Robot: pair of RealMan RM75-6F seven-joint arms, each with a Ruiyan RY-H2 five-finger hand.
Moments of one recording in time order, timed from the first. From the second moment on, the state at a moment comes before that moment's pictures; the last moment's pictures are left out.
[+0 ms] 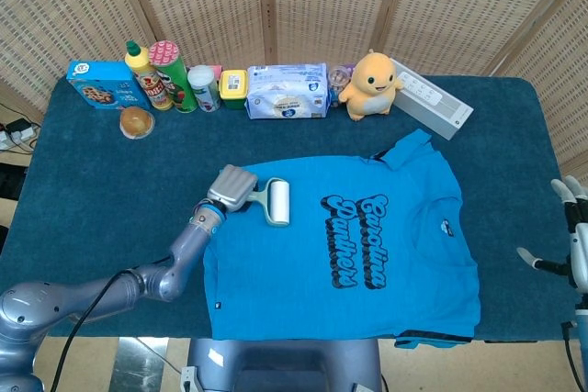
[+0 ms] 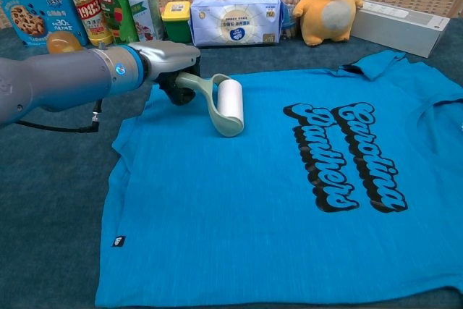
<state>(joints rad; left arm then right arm) -1.07 -1.74 -0.19 -1.15 0.78 0.73 0.52 0.12 -1.00 0.20 -1.70 -1.28 1.40 0.13</state>
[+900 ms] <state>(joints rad) -1.28 -1.90 -0.26 -0.93 0.66 0.59 0.59 0.12 -0.99 0.22 -1.68 -1.25 1.39 0.18</state>
